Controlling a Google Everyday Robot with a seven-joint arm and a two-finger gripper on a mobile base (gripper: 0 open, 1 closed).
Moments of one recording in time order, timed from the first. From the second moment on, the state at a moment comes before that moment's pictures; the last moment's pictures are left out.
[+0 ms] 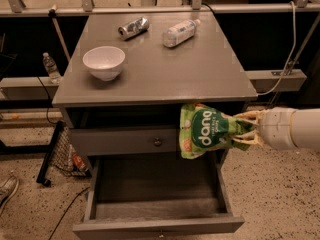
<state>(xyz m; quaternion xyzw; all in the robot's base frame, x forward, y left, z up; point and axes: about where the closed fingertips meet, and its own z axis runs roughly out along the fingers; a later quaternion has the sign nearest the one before) 0.510 -0.216 0.784 -0.65 0.63 -0.01 0.43</state>
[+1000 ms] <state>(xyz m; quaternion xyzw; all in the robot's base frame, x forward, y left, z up) 0.471 -0.225 0.848 -0.66 0.61 -0.06 0.44</state>
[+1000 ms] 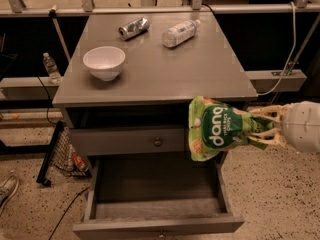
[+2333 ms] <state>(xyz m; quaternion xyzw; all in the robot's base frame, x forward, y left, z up) 0.550 -0.202 0.887 -0.69 0.54 -0.06 0.48</state>
